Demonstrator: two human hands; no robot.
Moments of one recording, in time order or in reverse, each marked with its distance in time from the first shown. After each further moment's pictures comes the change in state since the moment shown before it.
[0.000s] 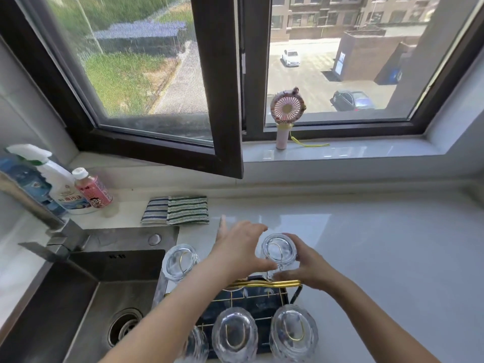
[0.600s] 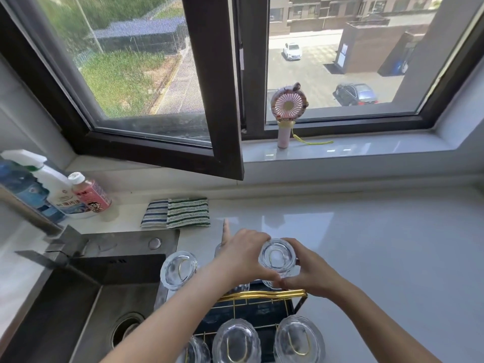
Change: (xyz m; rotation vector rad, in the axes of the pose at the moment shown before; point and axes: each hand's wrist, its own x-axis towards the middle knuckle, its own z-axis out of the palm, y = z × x) left_hand 0.019 -0.006 0.014 0.068 -0.050 0.046; right_hand 0.006 0.001 0.003 -0.027 0.022 -0.070
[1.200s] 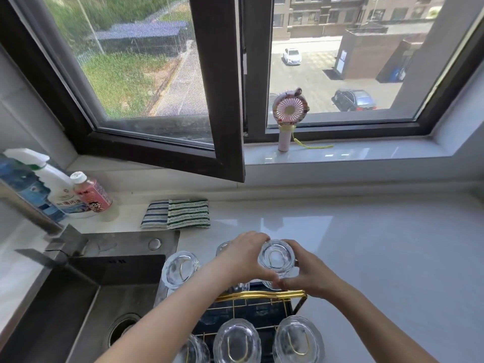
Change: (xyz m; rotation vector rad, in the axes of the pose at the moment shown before) left_hand 0.004 -0.009 0.007 -0.209 -0.066 0.000; right_hand 0.000 -0.004 0.001 -0.020 -0.036 0.046
